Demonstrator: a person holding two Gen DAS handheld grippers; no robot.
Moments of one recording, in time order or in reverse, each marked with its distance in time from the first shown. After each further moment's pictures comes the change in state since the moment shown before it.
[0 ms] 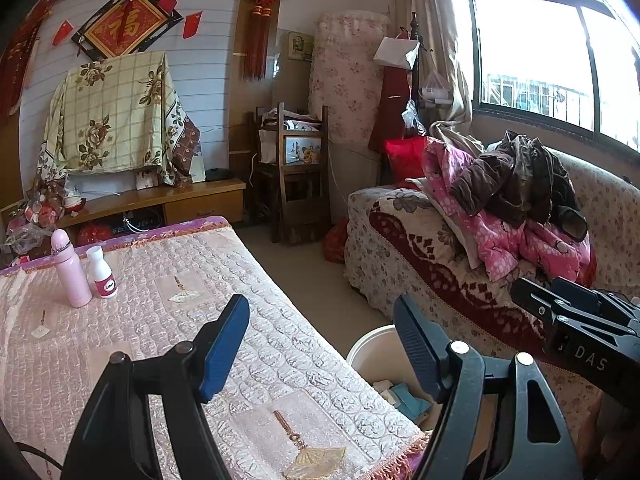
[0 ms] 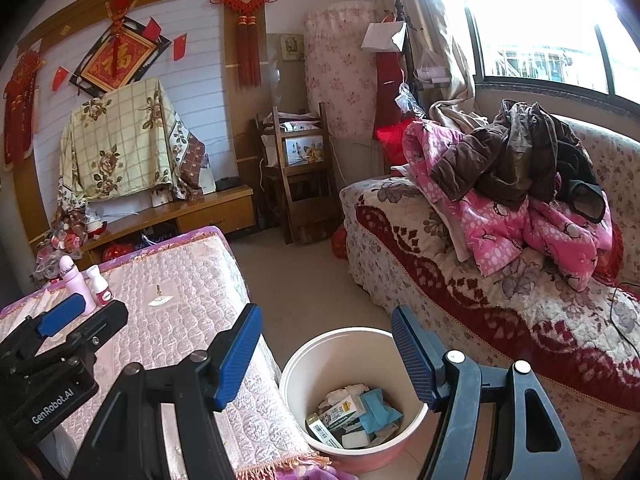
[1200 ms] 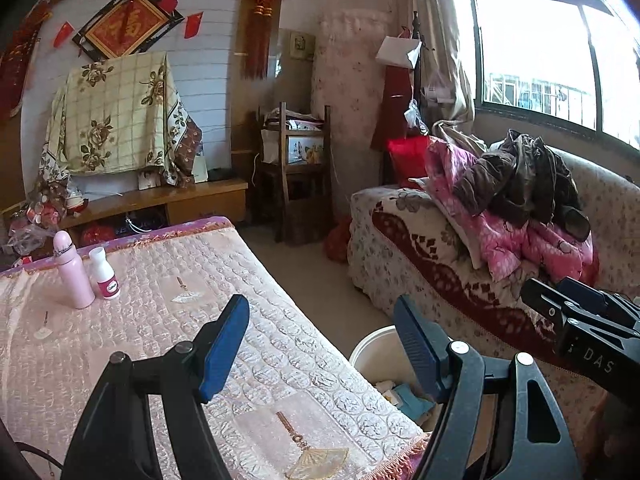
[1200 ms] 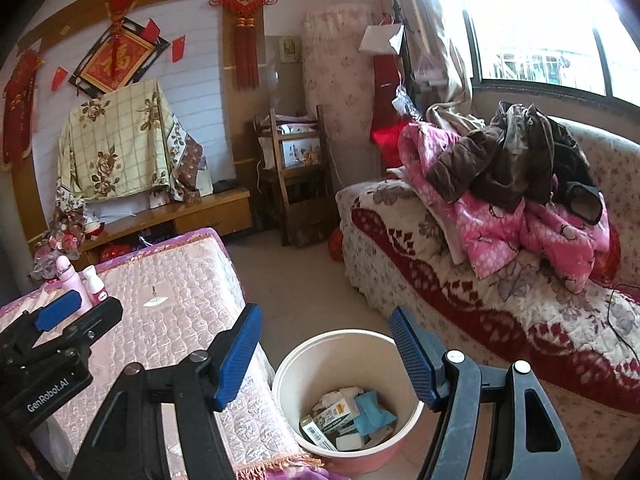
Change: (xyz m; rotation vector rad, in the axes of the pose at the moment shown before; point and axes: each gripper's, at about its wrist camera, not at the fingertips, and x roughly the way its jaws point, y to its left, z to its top) left arm -0.001 0.001 0.004 -0.001 0.001 0.014; right arm -0.005 -0.005 0.005 -0.004 -0.016 -0.007
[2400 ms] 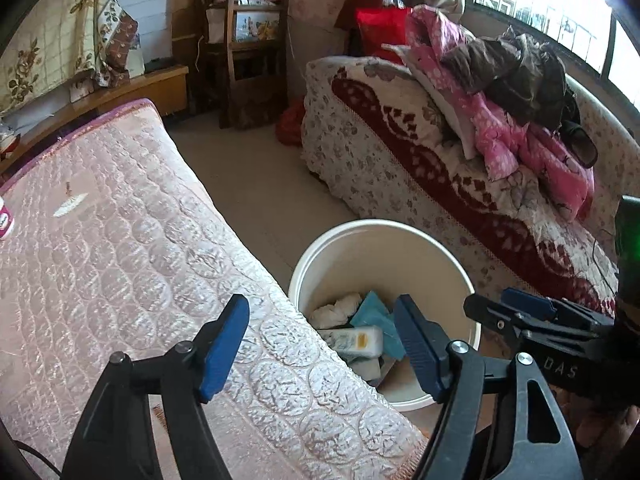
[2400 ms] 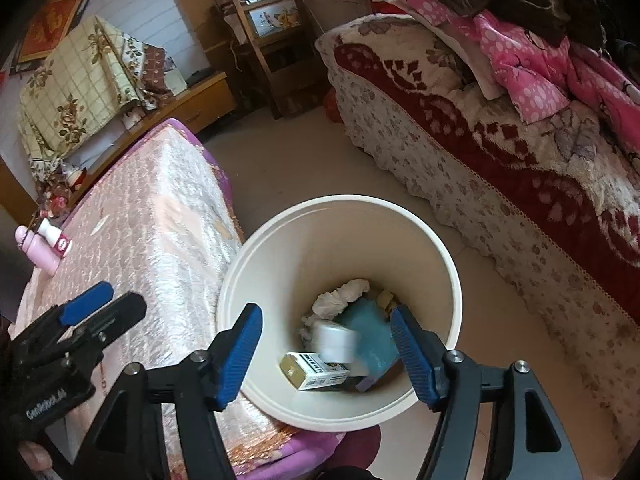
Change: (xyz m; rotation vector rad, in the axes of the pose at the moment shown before) left arm 0.174 -0.048 -0.066 0.012 0.423 -0.158; right arm 0.182 -0.074 -0.087 0.138 0.490 0.089
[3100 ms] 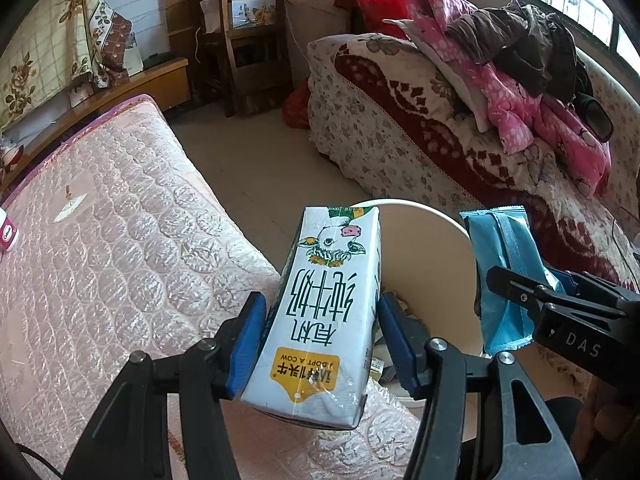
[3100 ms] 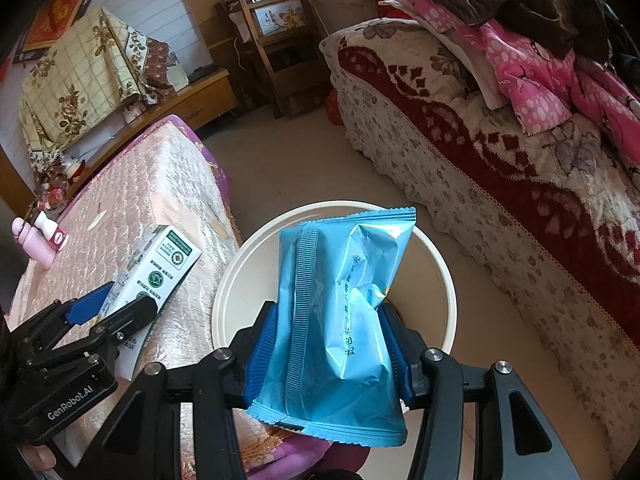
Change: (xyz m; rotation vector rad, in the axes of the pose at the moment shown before) left arm 0.031 -0.009 0.003 0.052 0.090 0.063; right arm 0.008 -0.004 0.010 -0.023 0.016 -0.030
